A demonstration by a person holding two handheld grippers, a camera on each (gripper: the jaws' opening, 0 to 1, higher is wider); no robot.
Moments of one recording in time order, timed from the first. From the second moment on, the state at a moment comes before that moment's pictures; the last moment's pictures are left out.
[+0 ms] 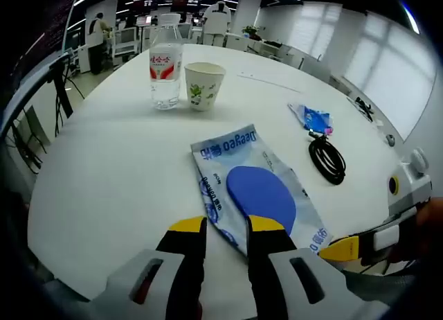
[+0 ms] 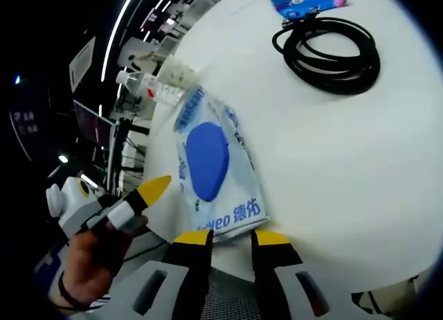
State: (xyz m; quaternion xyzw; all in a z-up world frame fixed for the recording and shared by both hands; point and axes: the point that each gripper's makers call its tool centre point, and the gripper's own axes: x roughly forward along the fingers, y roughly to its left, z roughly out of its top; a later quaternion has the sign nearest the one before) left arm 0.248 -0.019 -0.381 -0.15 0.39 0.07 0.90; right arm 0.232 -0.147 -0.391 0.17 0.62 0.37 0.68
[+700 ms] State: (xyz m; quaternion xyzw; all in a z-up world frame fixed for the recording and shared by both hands) left arm 0.250 -0.018 -0.378 -0.15 0.39 0.07 0.91; right arm 0.255 -0.151 -0.400 0.10 0.57 0.39 0.71
